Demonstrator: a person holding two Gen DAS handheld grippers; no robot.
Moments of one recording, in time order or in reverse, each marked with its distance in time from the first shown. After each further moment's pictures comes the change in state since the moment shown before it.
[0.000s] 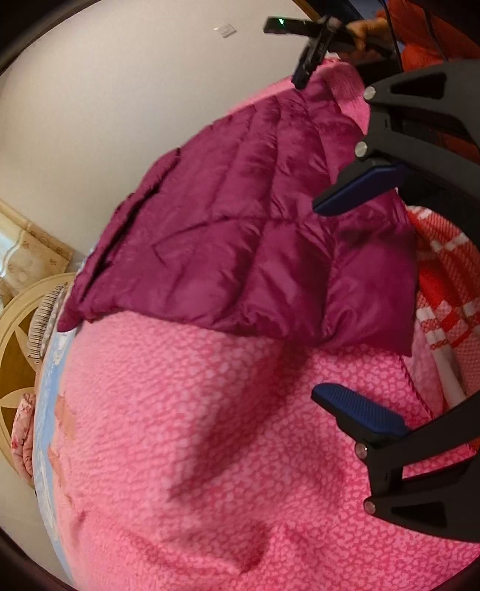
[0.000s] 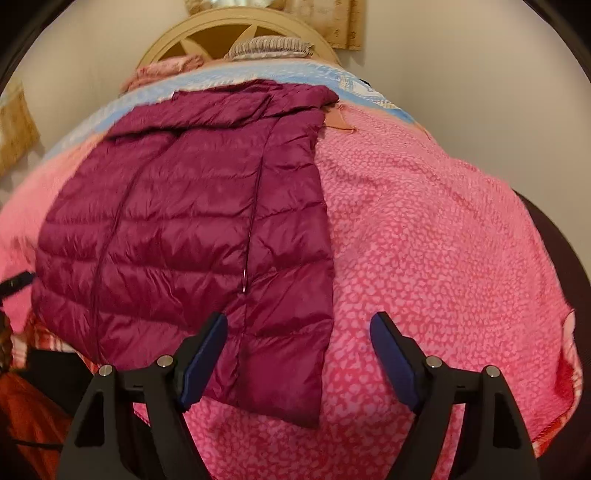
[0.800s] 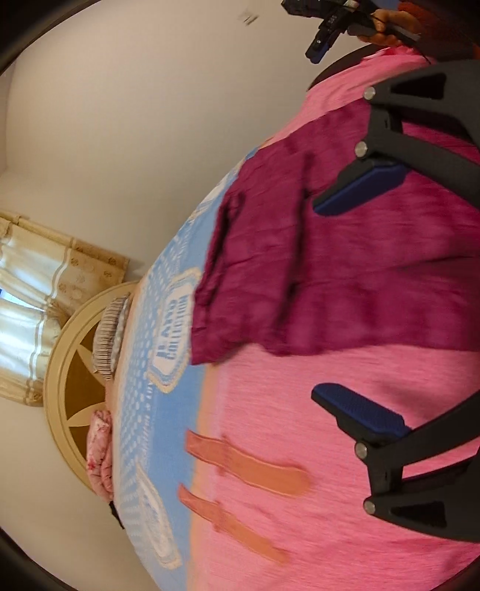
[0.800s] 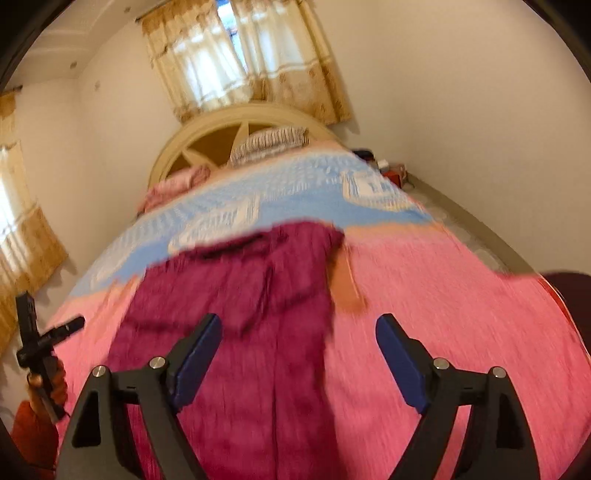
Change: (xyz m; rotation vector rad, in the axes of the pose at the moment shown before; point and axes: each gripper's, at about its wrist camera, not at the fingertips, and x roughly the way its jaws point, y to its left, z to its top) left arm -0.007 -0.036 0.161 0.107 -0.216 0.061; right arm -0.031 -0.063 0.123 0.224 -0.313 0.193
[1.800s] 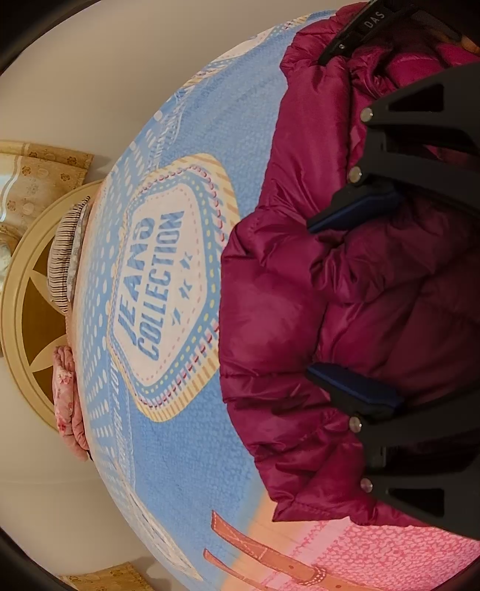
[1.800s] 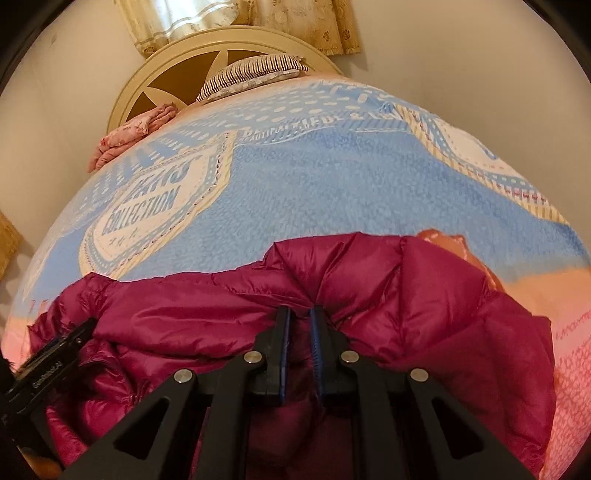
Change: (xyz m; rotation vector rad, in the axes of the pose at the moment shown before) left arm 0.303 -0.036 0.123 -0.093 0.123 0.465; right arm 0.394 0.058 0.133 -0.016 0.198 -0.090
